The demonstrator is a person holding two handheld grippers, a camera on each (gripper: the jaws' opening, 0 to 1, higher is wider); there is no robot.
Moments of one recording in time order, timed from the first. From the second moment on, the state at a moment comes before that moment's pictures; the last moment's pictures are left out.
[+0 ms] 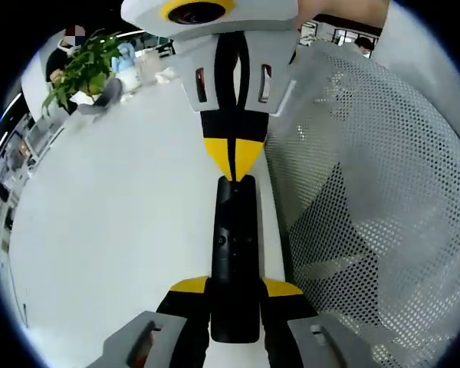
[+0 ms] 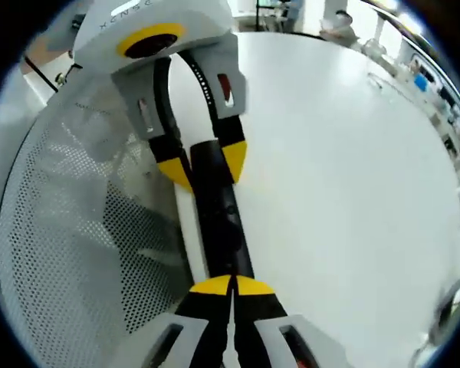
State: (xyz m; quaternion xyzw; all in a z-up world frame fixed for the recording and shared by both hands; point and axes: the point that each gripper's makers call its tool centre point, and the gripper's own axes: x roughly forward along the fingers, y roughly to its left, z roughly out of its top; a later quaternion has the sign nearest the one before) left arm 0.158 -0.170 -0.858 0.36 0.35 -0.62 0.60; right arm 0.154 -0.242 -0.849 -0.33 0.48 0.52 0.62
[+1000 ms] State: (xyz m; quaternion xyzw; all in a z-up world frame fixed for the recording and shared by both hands) left arm 0.158 -0.171 -0.856 0.32 0.35 -0.61 0.64; right arm 0.157 -0.237 -0.845 -0.29 0.39 0.51 0.71
